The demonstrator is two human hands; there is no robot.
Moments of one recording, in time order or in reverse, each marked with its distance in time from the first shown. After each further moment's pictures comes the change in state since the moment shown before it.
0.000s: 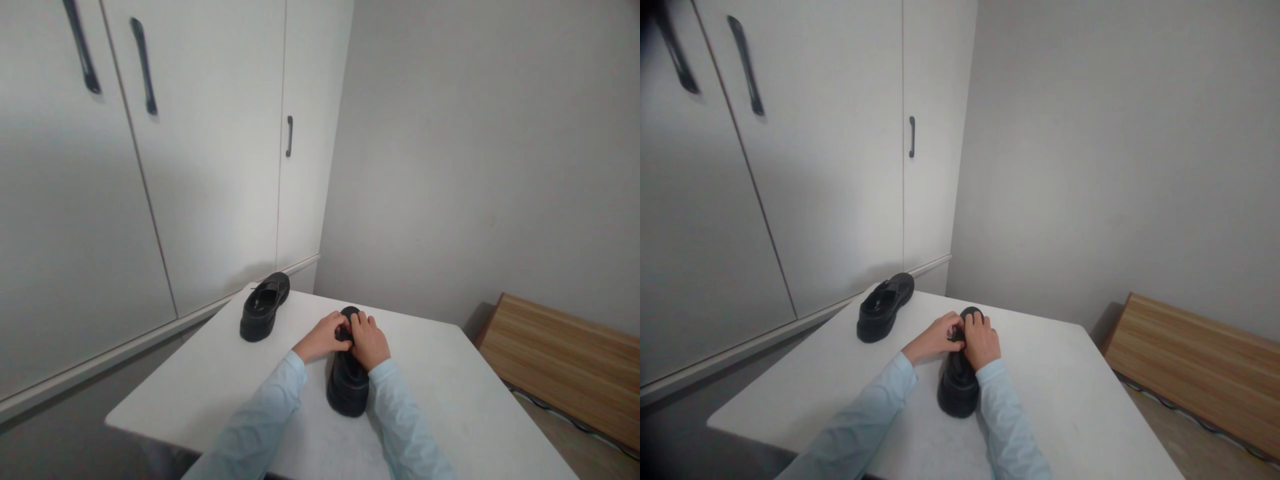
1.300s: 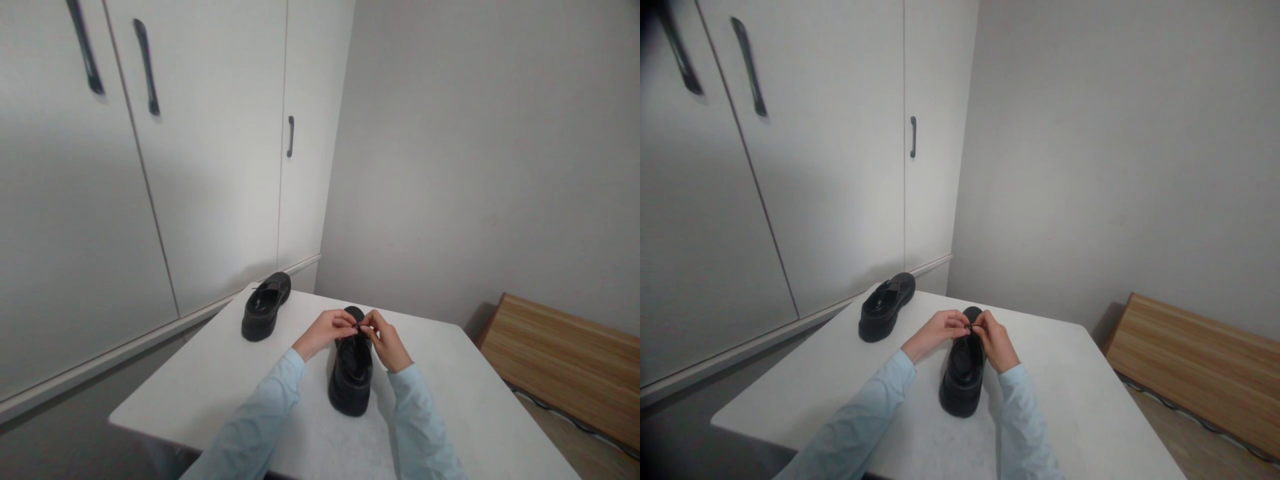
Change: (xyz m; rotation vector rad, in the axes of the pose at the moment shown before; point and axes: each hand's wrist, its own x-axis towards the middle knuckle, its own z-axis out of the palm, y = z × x) left_hand 0.003 0.012 0.000 -0.761 0.010 -0.222; right_hand -0.008 0.038 -0.011 1.003 0.088 -0.083
